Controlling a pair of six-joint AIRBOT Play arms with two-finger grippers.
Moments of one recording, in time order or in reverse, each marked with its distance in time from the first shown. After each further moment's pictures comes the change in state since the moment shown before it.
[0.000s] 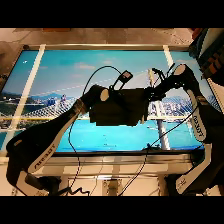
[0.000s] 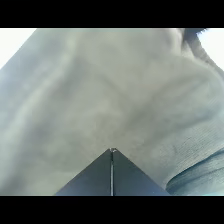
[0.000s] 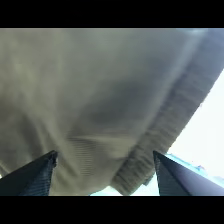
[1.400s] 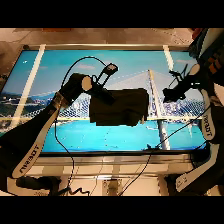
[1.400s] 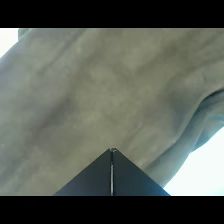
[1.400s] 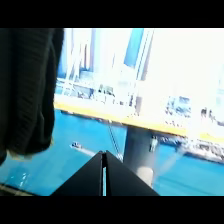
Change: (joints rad) left arm 0.121 0.113 0.000 0.000 -0.301 0.000; right arm -0.200 0.037 -0.005 -0.188 0.077 0.033
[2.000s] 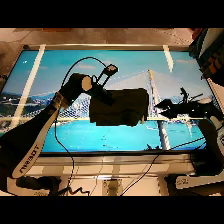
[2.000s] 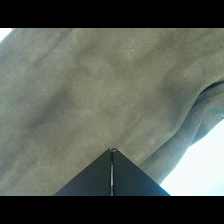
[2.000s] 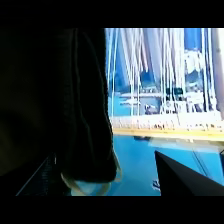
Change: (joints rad) left arm 0.000 0.000 0.000 0.000 -0.017 0.000; right arm -0.129 0.261 -0.805 0.663 -0.538 -0.228
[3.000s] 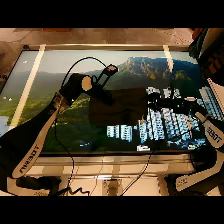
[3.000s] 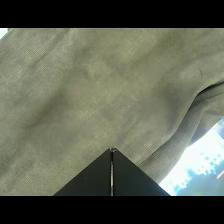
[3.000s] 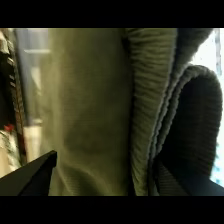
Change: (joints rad) left arm 0.000 0.000 0.000 -0.001 -0.001 0.000; right arm 0.130 -0.145 0.116 0.292 0.028 -0.168
